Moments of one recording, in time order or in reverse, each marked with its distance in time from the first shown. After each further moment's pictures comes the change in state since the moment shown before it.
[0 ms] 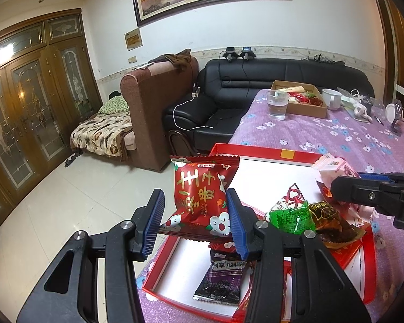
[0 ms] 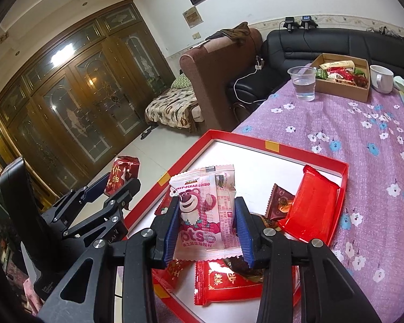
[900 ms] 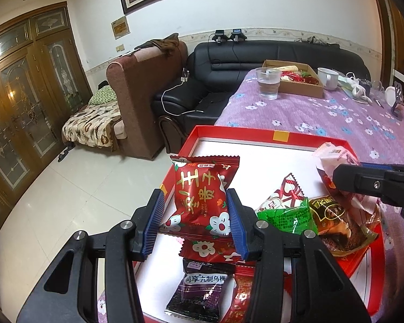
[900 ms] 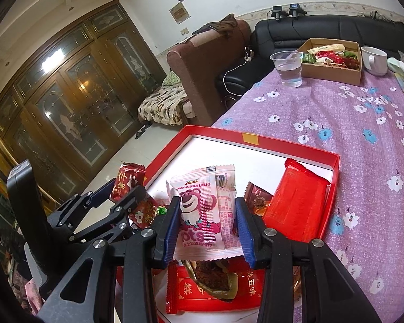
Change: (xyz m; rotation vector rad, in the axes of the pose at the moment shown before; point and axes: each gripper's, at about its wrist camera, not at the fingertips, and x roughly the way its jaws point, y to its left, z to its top) left arm 0.038 -0.025 -0.002 0.046 0.084 -0.029; right arm 0.015 -0.034 0.001 0.061 0.027 -0.010
